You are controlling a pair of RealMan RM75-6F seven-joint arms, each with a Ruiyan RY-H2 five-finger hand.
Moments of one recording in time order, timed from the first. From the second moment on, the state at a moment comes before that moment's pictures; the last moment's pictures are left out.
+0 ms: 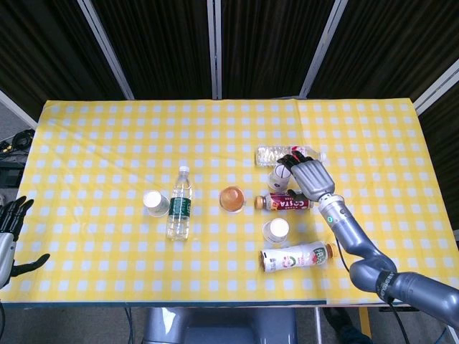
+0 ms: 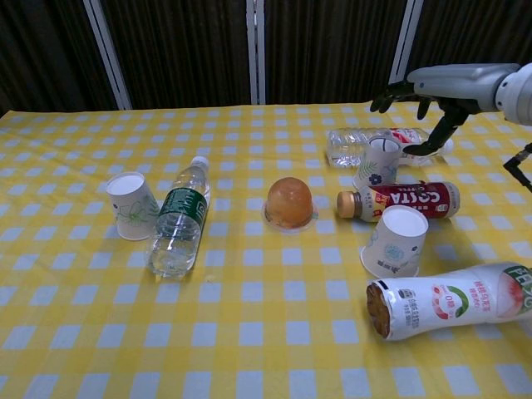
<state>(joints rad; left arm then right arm) -0.04 -0.99 -0.04 -1.89 1.45 1.49 0.13 0.75 -1.39 0.33 -1.42 -1.08 0.74 -0.33</state>
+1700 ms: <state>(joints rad) -0.06 -0.99 -0.03 -1.90 1.47 1.47 0.12 0.75 -1.25 0.21 -1.70 -1.41 1.00 -0.15</state>
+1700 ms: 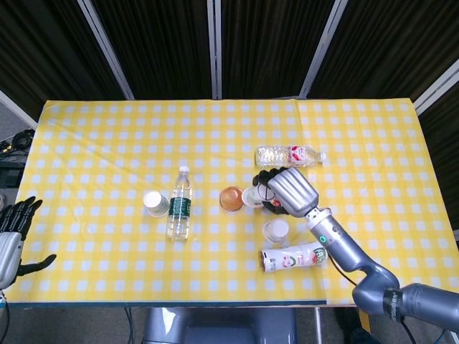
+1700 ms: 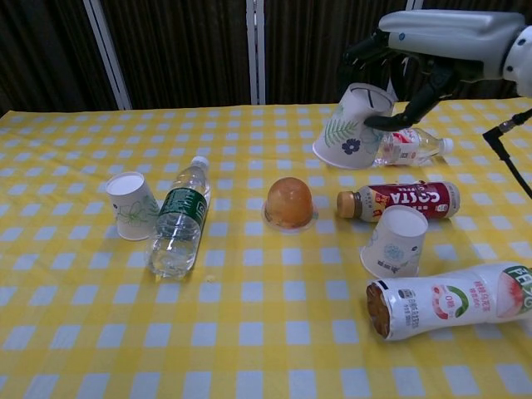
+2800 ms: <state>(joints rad) -0.06 -0.98 -0.01 -1.90 1.48 1.46 0.10 0.67 -1.17 0.03 -1.72 -1.63 1.02 -0.23</state>
